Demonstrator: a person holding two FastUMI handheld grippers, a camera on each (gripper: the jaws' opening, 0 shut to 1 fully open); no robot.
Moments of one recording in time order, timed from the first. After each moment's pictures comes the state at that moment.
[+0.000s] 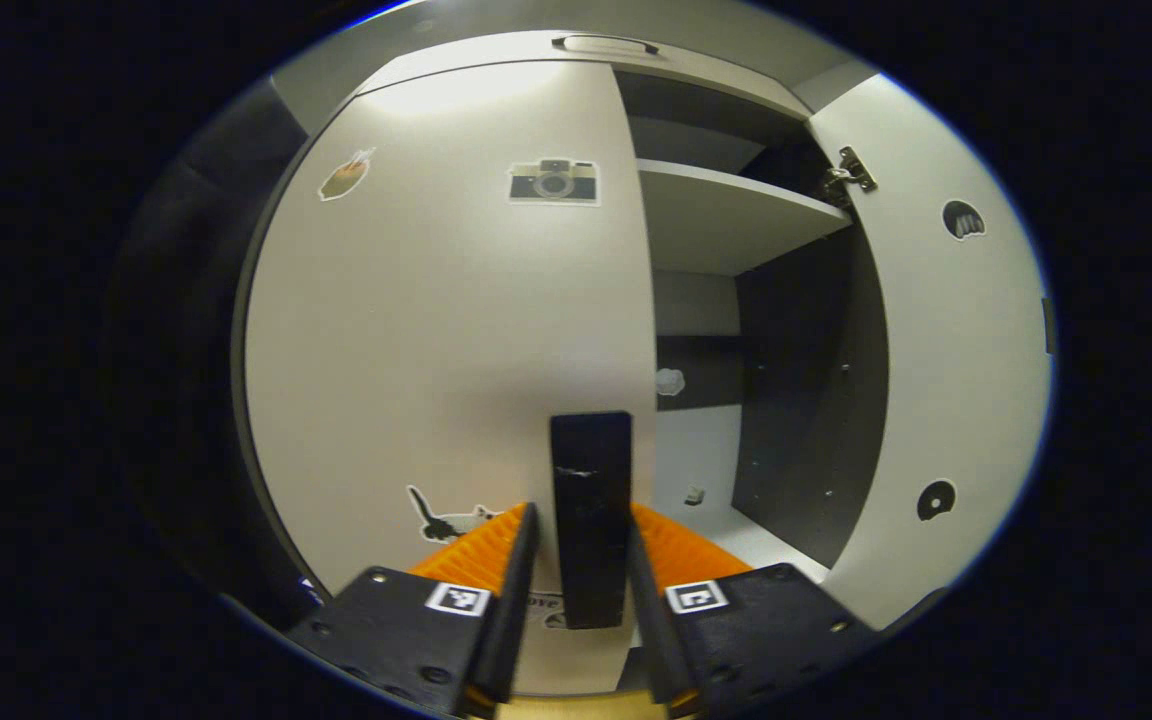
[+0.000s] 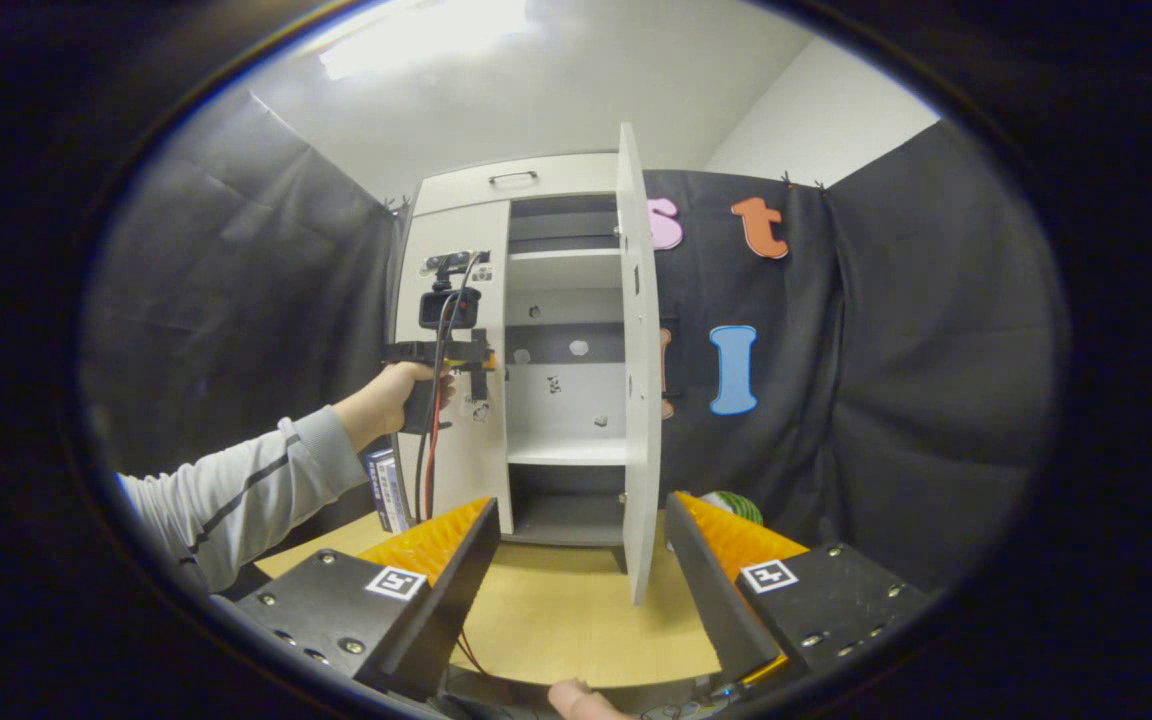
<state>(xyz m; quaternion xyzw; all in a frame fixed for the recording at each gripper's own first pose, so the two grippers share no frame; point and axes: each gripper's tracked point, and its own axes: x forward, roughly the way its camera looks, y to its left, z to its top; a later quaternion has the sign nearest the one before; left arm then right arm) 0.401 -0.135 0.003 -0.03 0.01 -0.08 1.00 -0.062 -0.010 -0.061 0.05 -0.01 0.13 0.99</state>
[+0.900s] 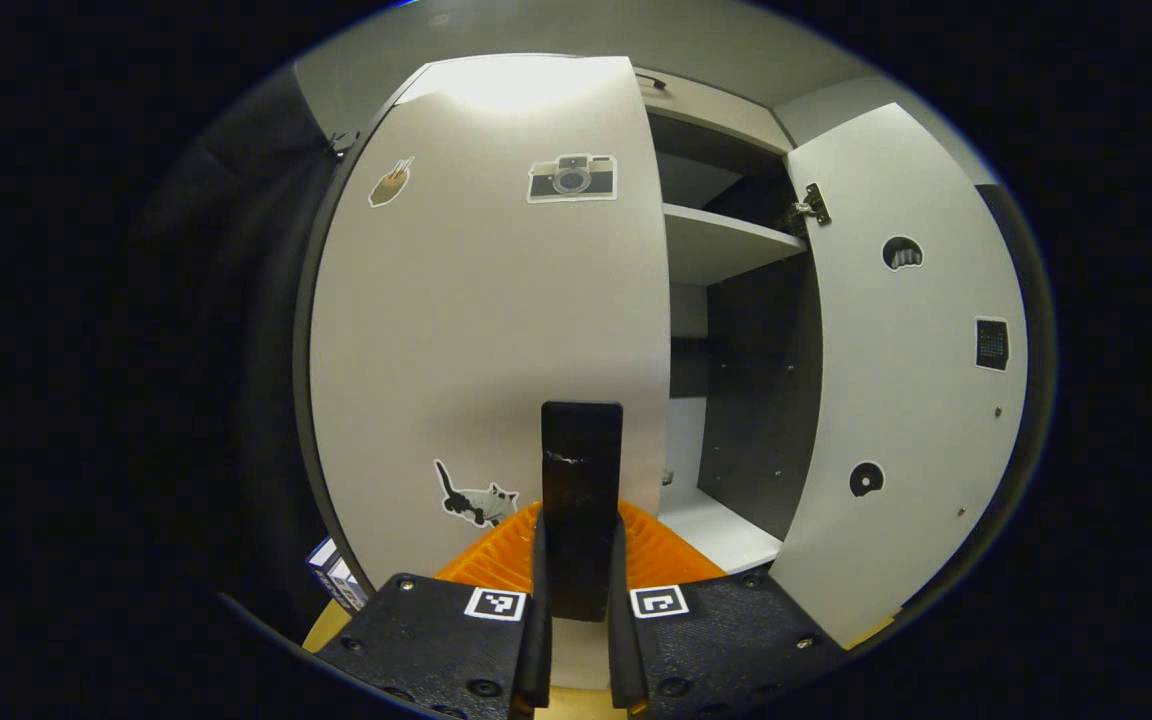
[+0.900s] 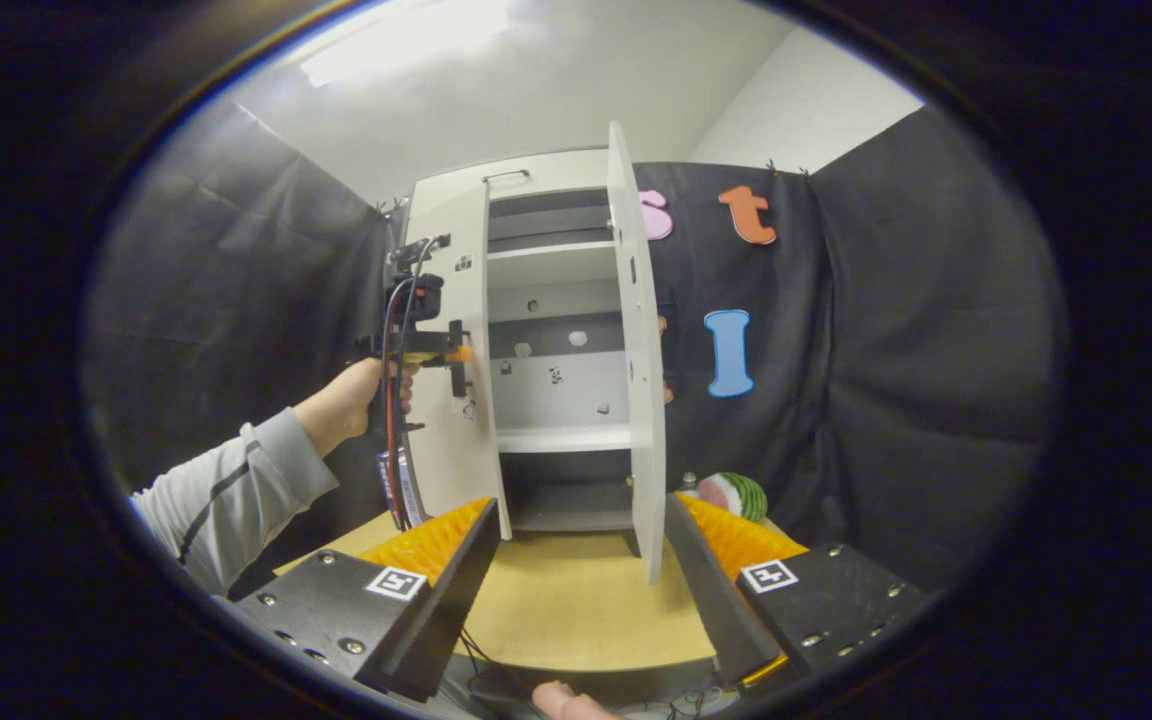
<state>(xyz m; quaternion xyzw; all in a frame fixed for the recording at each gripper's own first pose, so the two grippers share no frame) 0.315 -0.111 0.004 -0.04 0.03 -0.10 0.99 -0.098 -0.003 -0.070 0.07 0.01 0.12 0.99</state>
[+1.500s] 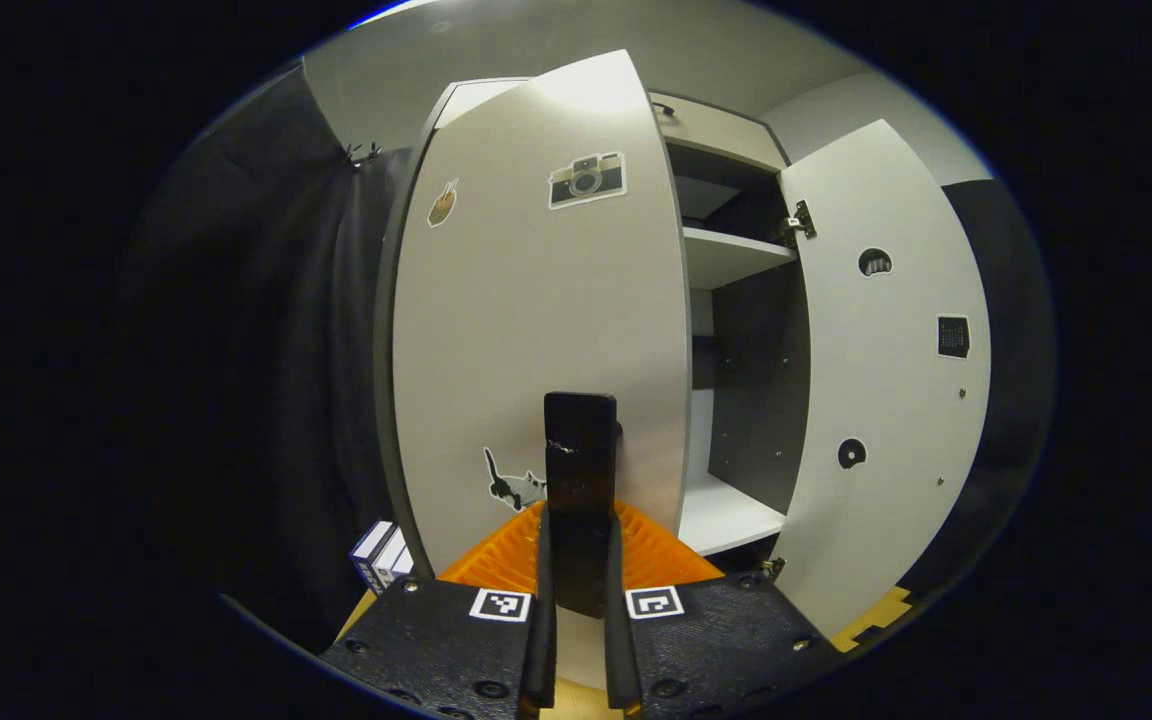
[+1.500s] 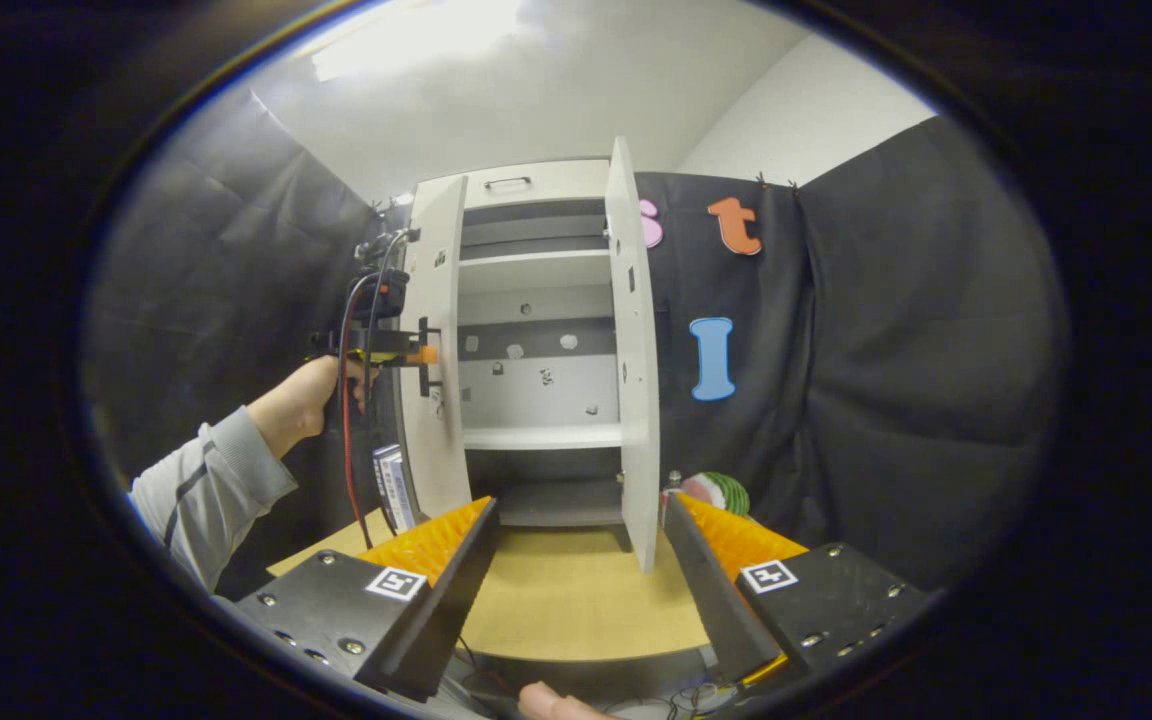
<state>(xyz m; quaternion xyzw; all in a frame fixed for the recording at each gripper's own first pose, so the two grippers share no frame) 0.258 -0.065 0.004 -0.03 0.04 -0.09 0.99 -0.129 0.004 -0.071 0.06 0.00 0.10 0.99</state>
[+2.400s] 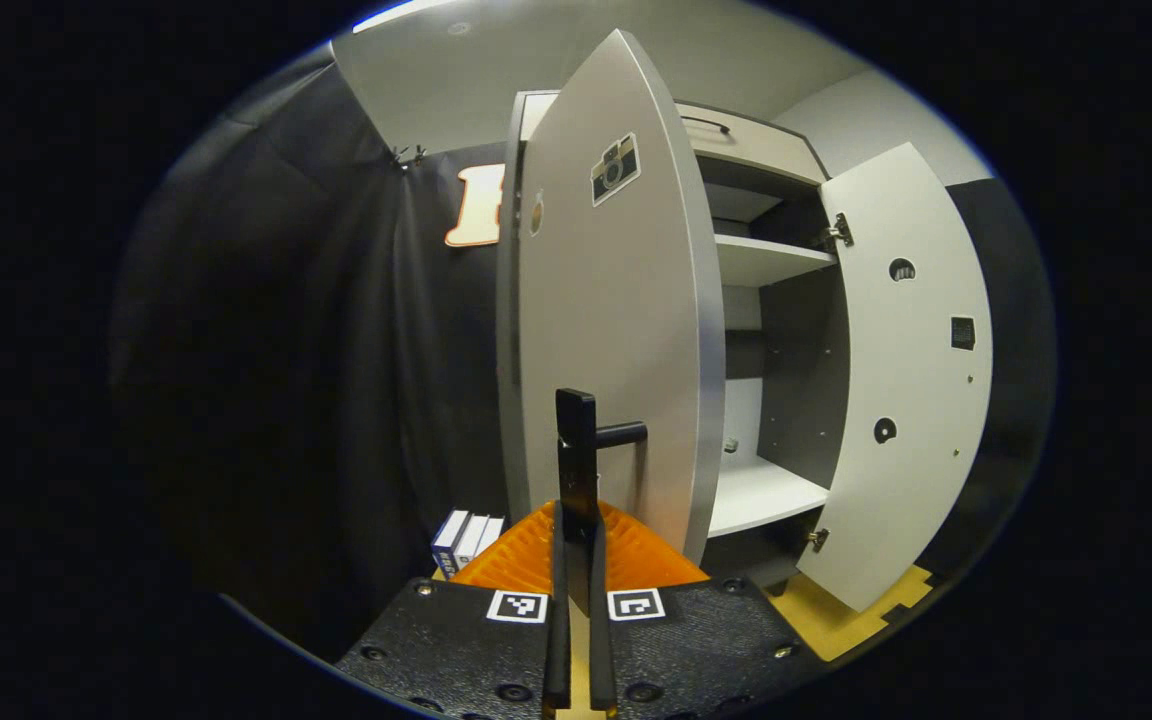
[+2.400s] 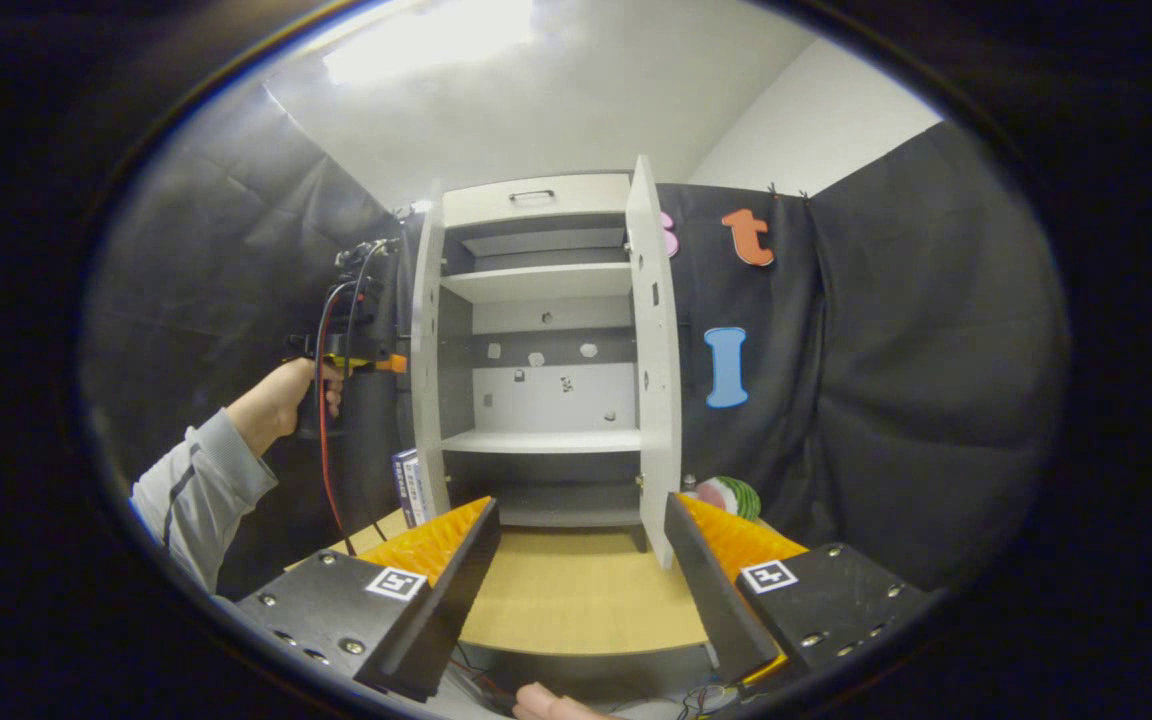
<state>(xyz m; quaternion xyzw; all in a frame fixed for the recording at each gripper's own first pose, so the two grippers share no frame) 0.215 0.045 0.002 -0.01 0.05 -0.02 1.00 -0.178 0.035 -0.062 0.06 -0.02 0.12 0.99</state>
